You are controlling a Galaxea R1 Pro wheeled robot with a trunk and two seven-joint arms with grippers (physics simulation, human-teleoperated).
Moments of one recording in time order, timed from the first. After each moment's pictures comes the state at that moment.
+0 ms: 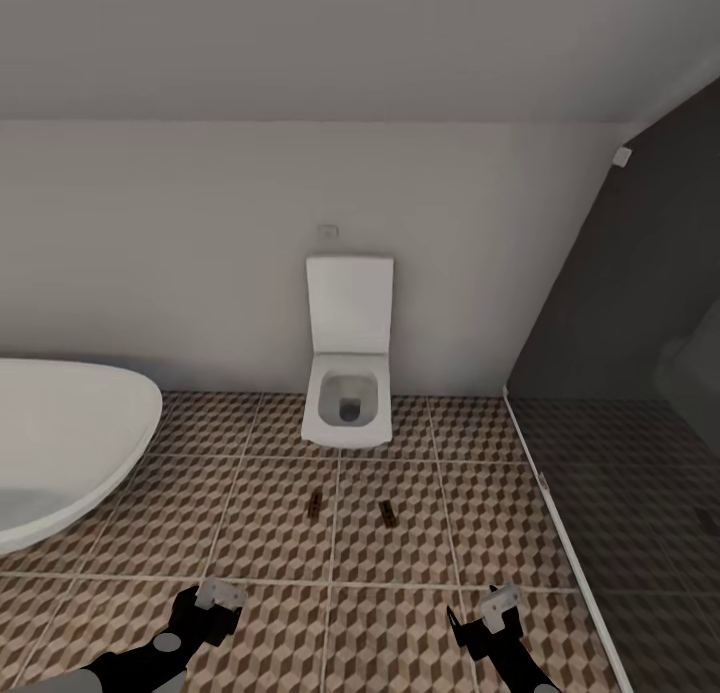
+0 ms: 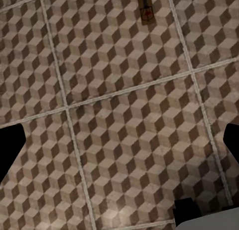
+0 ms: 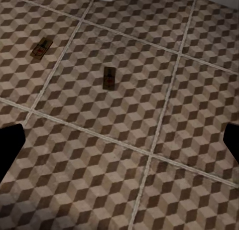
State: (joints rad) left arm -0.62 0.26 -1.55 -0.36 1.19 -0.19 0.22; right arm -0.52 -0.04 0.18 -0.02 0.15 -0.63 0.00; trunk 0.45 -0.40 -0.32
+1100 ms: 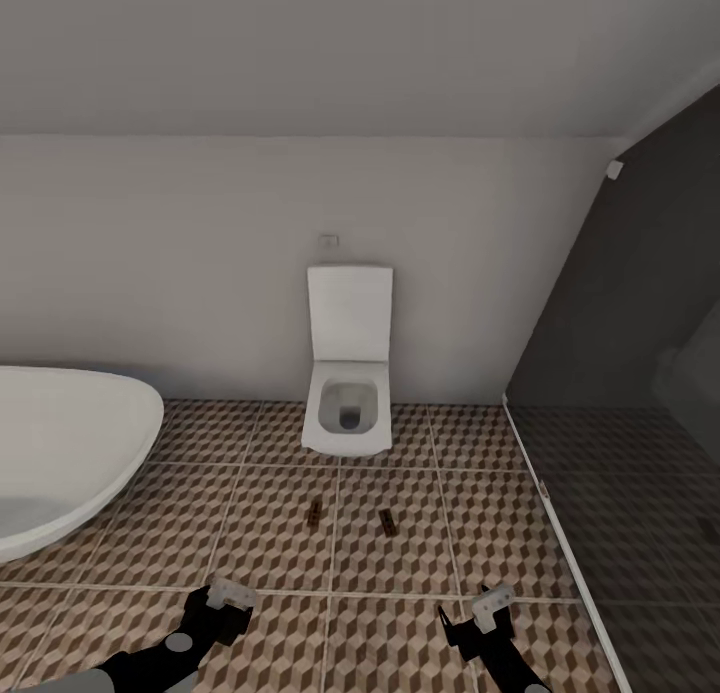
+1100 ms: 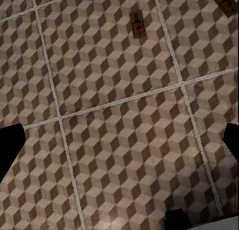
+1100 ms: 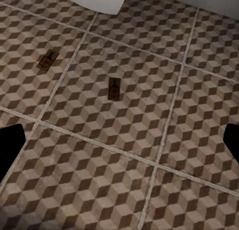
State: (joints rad) left arm -0.62 0.22 -1.55 -0.37 1.19 -0.19 0.22; right arm -0.52 -0.02 0.18 -0.02 0.15 -0.63 0.00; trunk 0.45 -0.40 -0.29
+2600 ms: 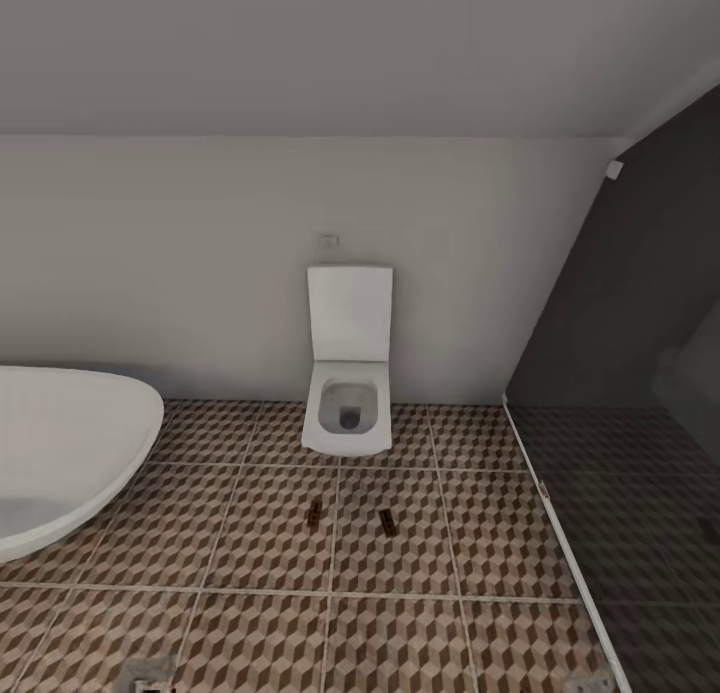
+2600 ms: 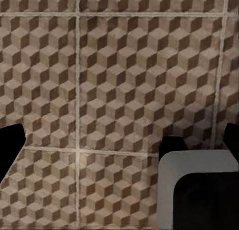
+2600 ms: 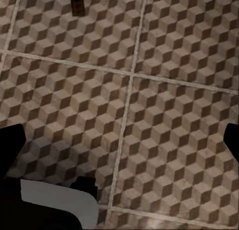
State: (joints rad) left arm -0.47 0.22 -1.40 0.07 1.43 -0.18 -0.19; right arm -0.37 -0.21 0.05 -0.02 -0.02 -0.53 0.22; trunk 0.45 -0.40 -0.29
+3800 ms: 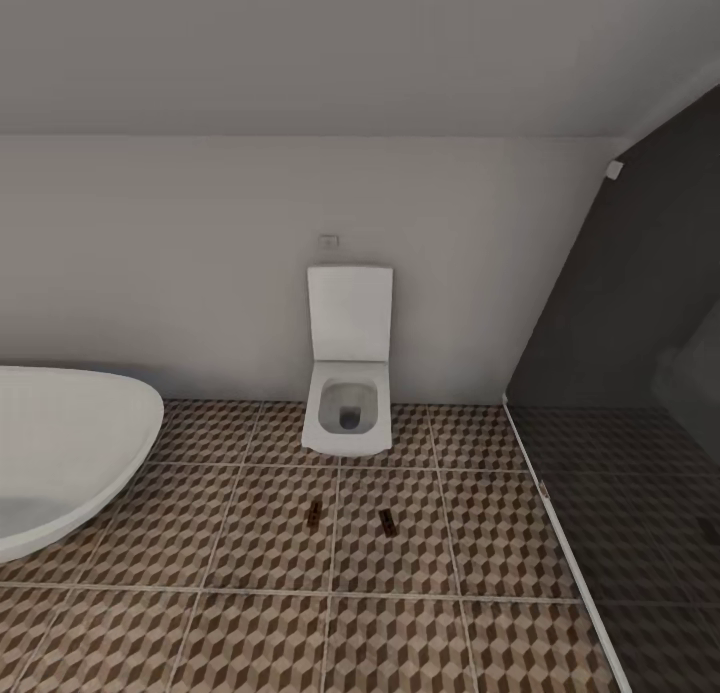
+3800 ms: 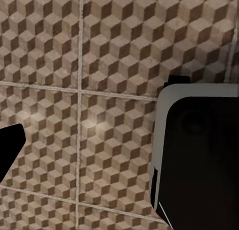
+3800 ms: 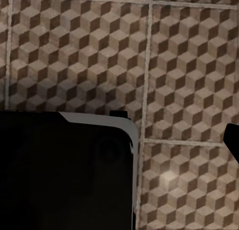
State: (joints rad) left arm -0.25 0.06 -1.40 0.06 1.44 -0.29 0.08; right arm -0.14 -0.05 0.04 -0.07 -0.03 -0.53 0.05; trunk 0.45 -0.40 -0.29
